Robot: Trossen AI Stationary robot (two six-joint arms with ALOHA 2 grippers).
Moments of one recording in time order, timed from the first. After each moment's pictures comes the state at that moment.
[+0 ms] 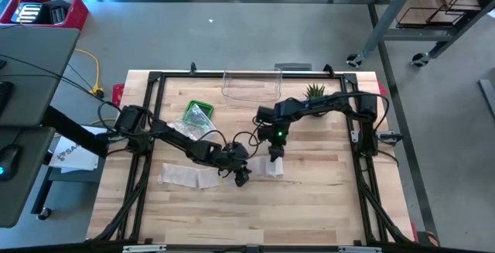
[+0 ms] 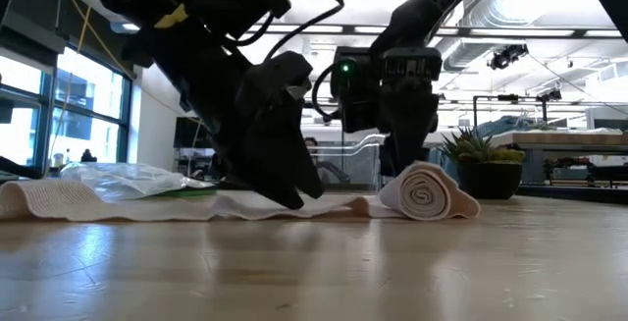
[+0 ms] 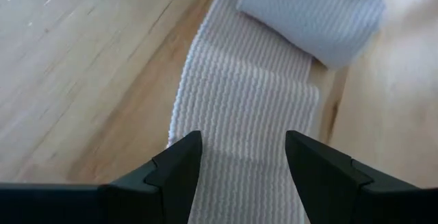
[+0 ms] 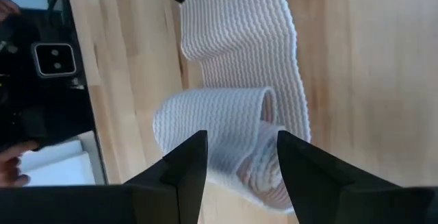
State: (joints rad) left arm -0.23 1.88 0.91 0.14 -0.19 -0.70; right arm -0.18 1.97 1.24 -0.71 -0.73 0.02
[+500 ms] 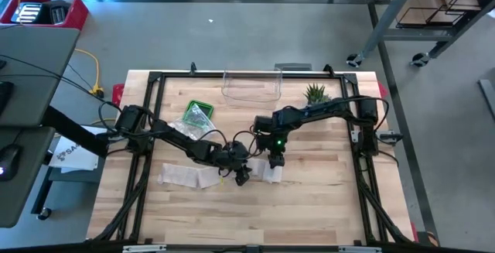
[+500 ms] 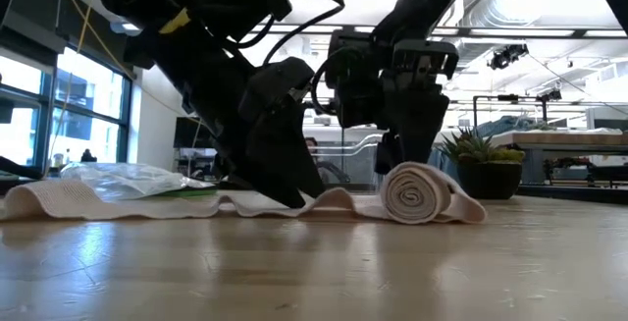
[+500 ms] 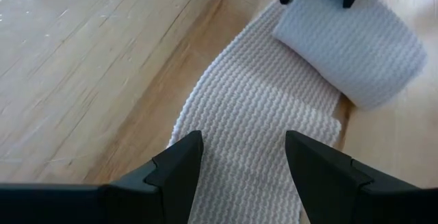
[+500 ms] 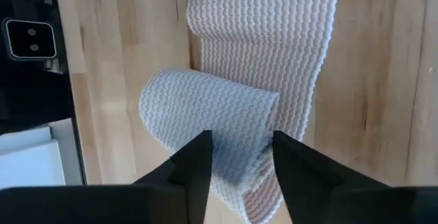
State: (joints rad) left arm -0.22 1.89 0.91 0.13 -0.22 -0.69; right arm -0.09 1.98 1.24 -0.67 -0.66 0.03
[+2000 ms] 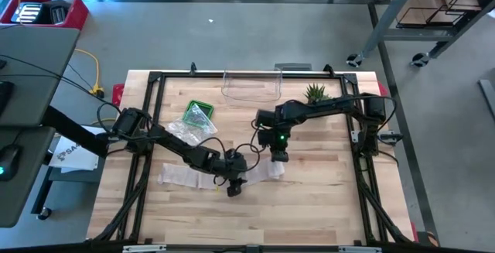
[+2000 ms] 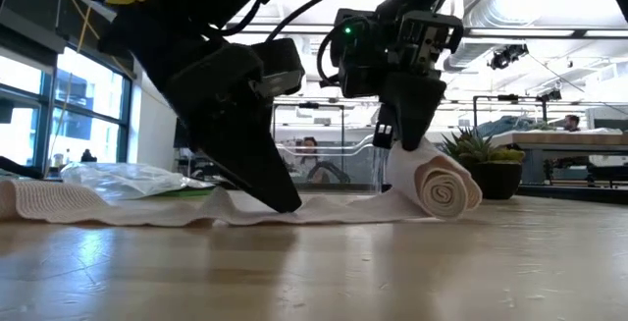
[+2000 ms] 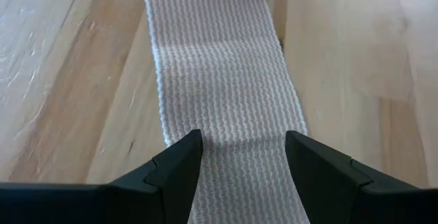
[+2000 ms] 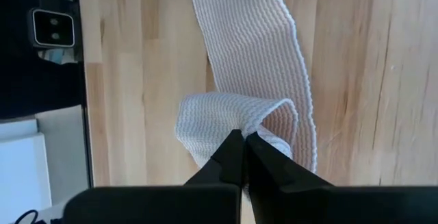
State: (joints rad) left arm -0.31 1.89 0.91 0.09 -0.16 -0.45; right arm -0.12 1.90 1.27 -0.78 -0.64 -0.06
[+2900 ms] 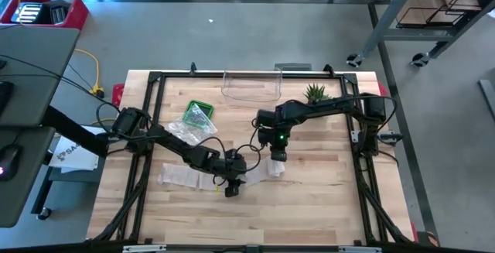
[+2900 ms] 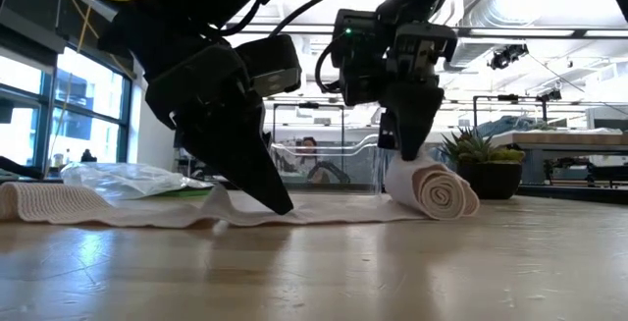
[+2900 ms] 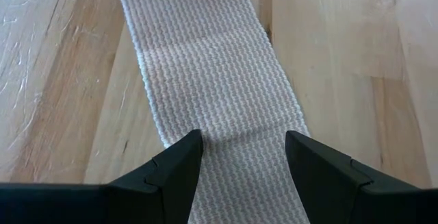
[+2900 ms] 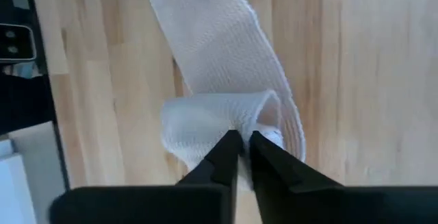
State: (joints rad) left arm -0.31 1.88 0.91 0.08 -0.13 -0.37; right arm -0.13 1.90 1.27 -0.79 -0.54 0.00
